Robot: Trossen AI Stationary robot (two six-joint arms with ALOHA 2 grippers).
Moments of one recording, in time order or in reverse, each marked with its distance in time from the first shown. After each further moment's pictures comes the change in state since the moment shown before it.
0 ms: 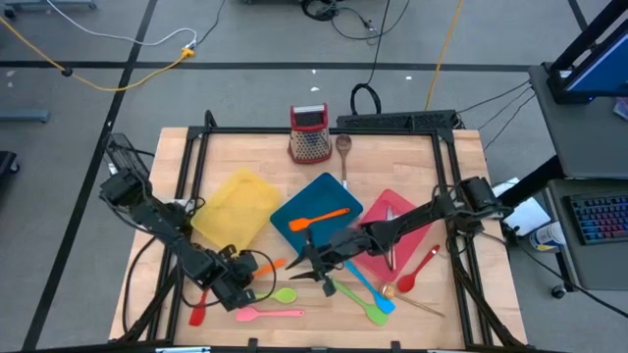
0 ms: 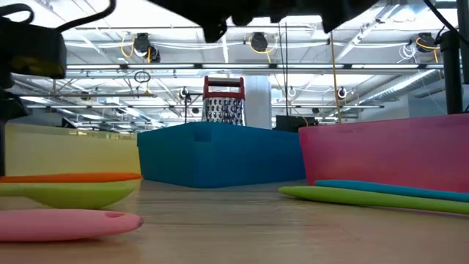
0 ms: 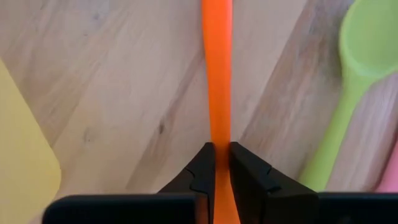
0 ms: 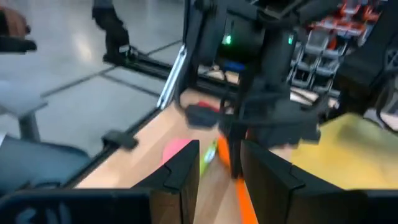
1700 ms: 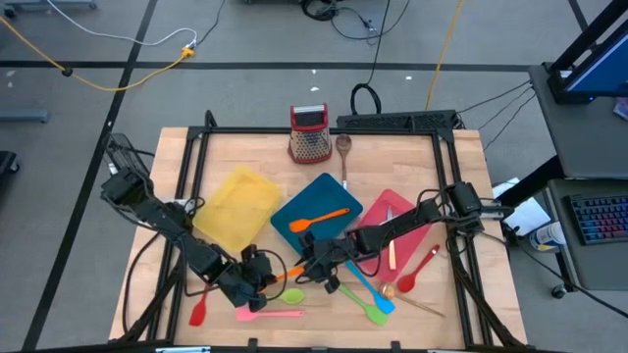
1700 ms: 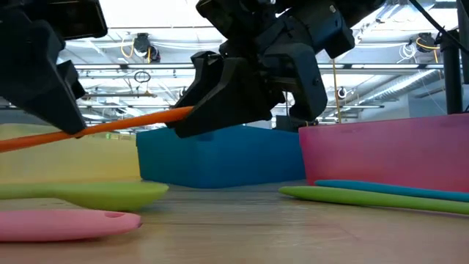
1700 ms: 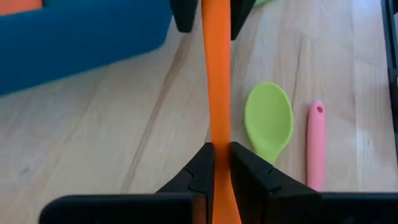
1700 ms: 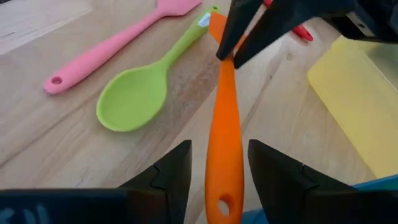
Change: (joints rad) left arm 0.068 -0.003 0.001 0.338 -0.118 0.314; right arm -0.001 0.100 0.060 -0.361 0.104 -0.283
